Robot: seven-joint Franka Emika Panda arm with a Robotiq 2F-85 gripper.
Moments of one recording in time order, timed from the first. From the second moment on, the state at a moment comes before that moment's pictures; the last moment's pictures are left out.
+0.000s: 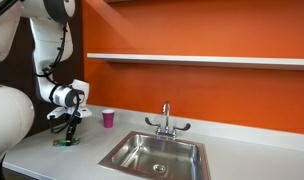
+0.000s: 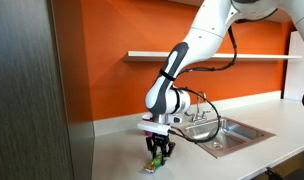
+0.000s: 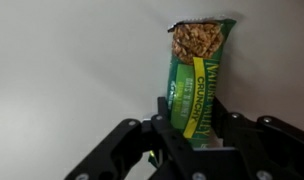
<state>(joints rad) 0.31 0.40 0.15 -2.31 0.31 2.66 1.04</state>
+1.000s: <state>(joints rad) 0.33 0.31 0.15 -2.31 0.25 2.60 1.08</state>
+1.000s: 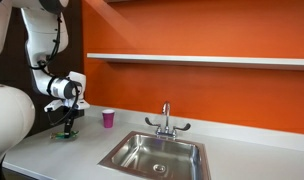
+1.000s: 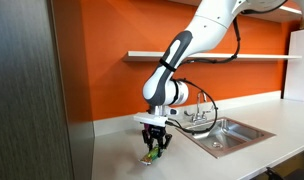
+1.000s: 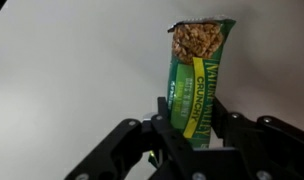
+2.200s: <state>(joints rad) 0.31 0.16 0.16 -2.31 0.19 2.33 0.70</state>
